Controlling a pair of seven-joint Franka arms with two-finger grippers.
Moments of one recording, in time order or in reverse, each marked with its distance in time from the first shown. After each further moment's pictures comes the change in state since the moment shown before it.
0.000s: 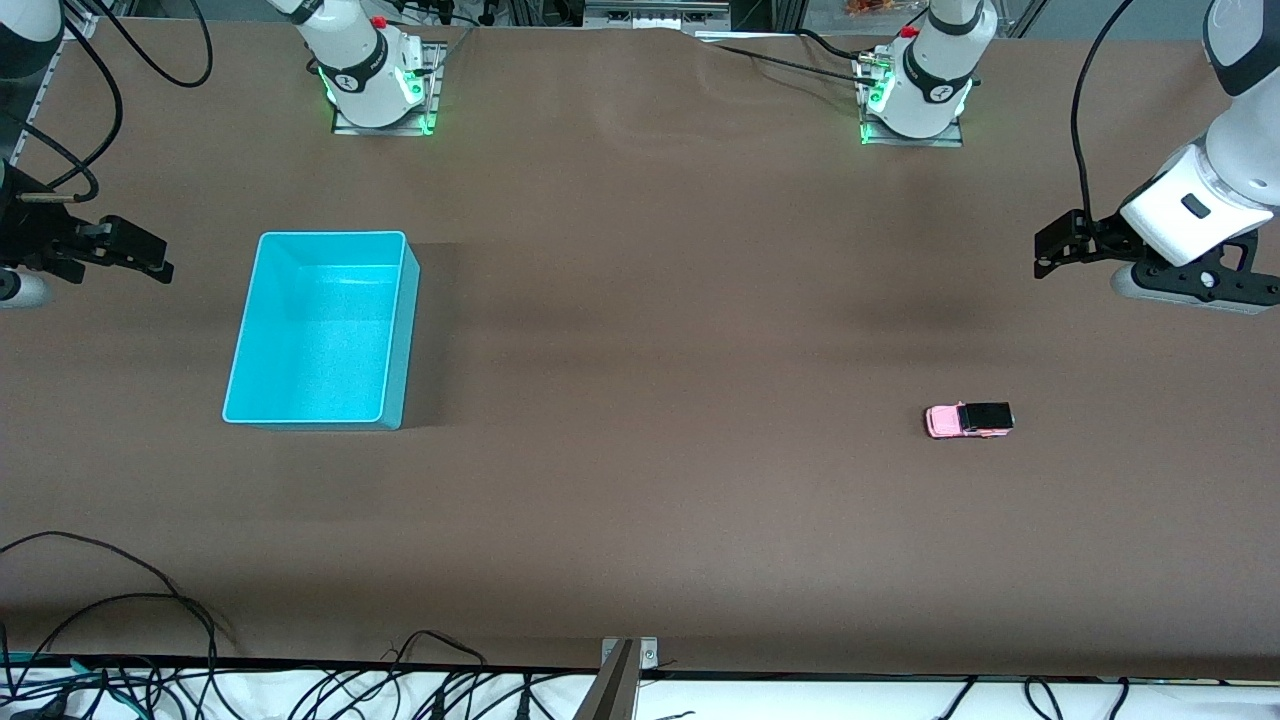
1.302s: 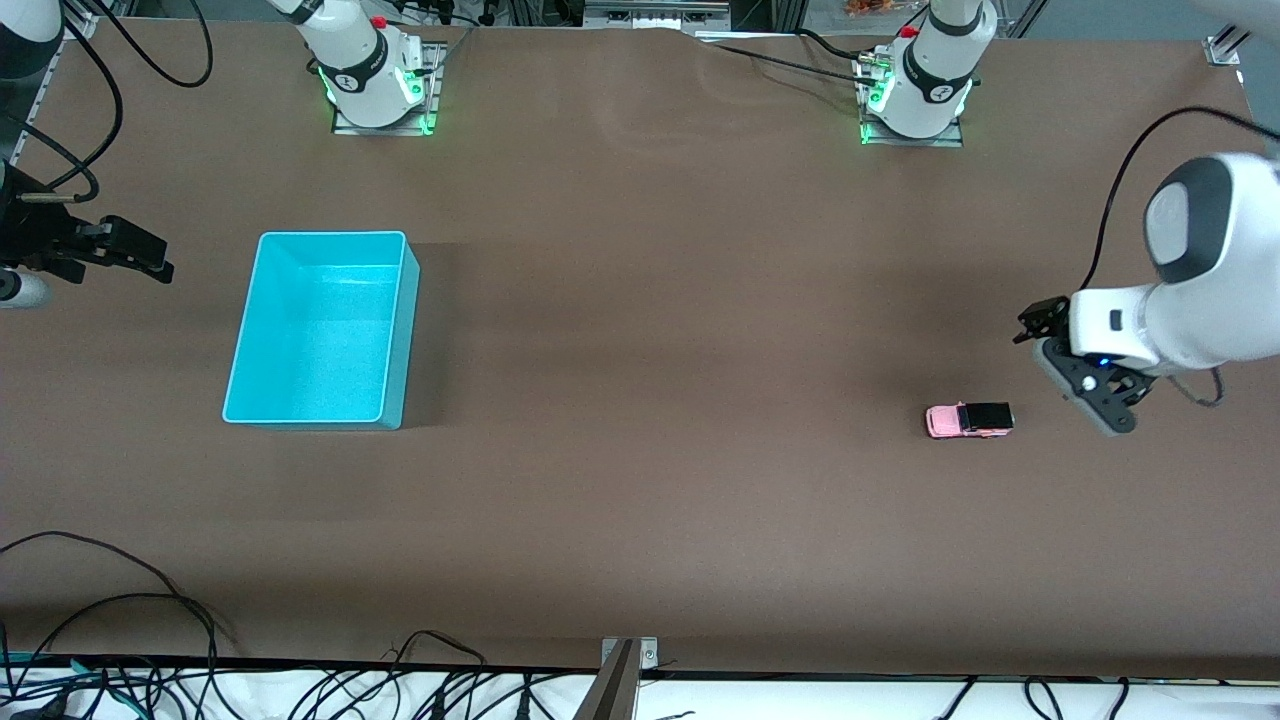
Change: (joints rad) left arm 0.057 0.338 -0.001 0.056 0.000 0.190 0.875; right arm 0.000 0.000 0.000 0.000 0.000 -0.001 0.000
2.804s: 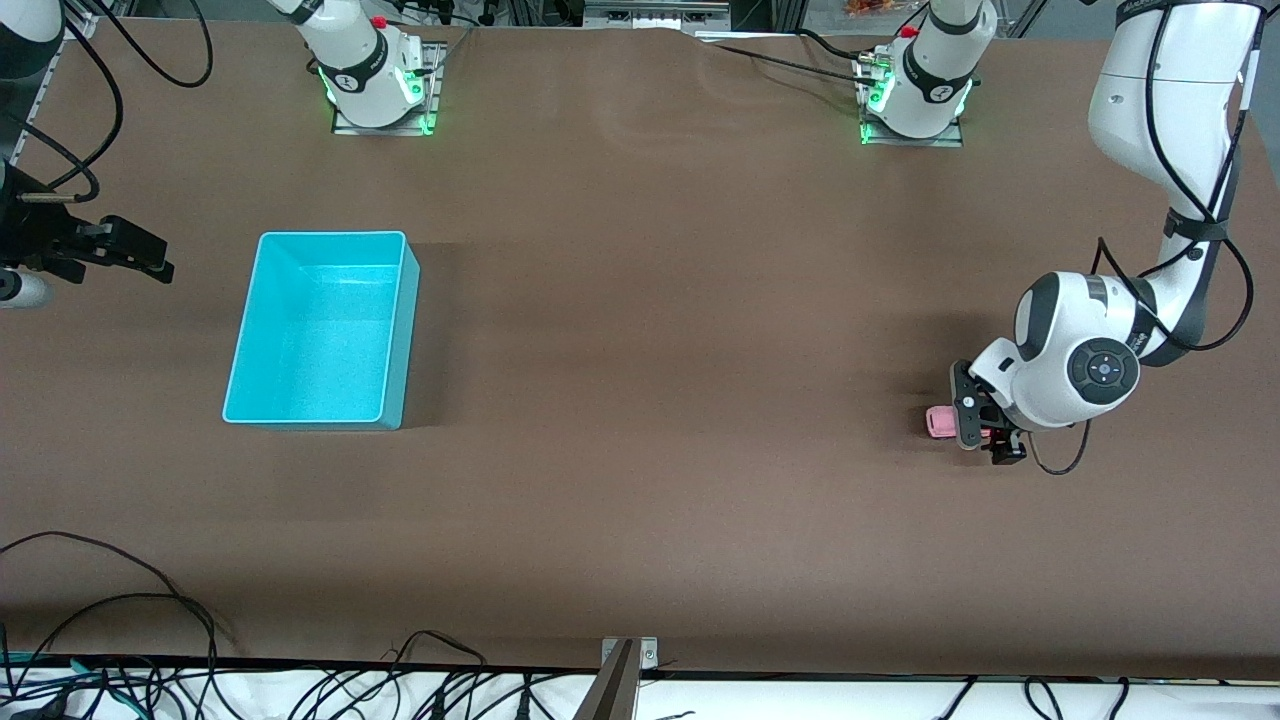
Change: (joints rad) left arm 0.012 0.249 -0.006 -0.173 0.229 0.468 0.445; right arm 0.000 0.000 0.000 0.000 0.000 0.000 0.000
